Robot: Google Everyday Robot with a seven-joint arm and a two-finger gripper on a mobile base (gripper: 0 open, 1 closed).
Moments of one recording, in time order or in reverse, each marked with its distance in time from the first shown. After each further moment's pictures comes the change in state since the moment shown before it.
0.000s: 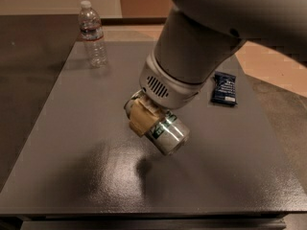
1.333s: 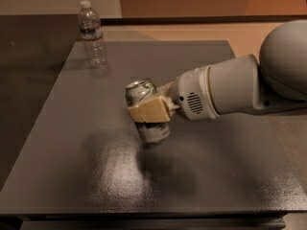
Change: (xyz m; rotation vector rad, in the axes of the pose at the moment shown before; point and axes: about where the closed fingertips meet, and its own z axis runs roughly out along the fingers) arm -0.031 -0.020 0.013 -0.265 -0.617 -0.002
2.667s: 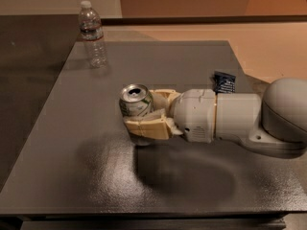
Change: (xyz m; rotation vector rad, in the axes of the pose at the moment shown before) arm 0.006 0.015 0.007 -0.110 -0.320 -0.308
